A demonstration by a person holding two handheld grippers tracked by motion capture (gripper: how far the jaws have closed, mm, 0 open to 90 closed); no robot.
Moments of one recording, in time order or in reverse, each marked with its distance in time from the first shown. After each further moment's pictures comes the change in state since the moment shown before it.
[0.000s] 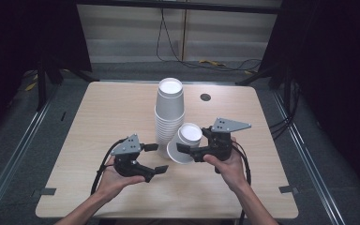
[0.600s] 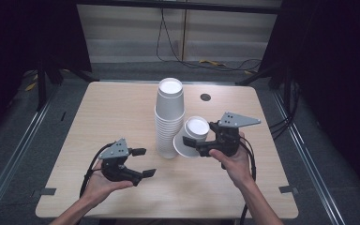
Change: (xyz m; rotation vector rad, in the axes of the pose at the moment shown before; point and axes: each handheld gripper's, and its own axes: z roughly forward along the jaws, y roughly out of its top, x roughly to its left) left arm 0.005 -0.014 -0.025 0.055 0.040 -0.022; right arm -0.001 0.019 -0.018 -0.017 -0.077 -0.034
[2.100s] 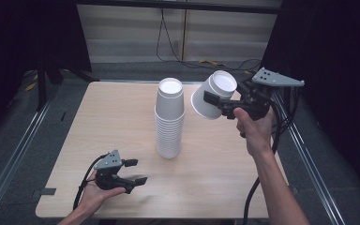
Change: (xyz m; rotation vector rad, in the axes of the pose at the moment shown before) left arm 0.009 -0.056 -0.008 0.051 0.053 -0.084; right arm -0.018 0.101 -0.051 -0.138 -0.128 -0.007
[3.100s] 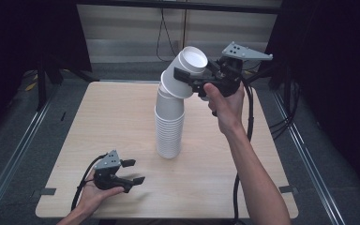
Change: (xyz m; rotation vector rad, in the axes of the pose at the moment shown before) left arm 0.004 -0.006 -0.003 0.027 0.032 0.010; right arm 0.014 0.040 0.067 -0.076 0.095 -0.004
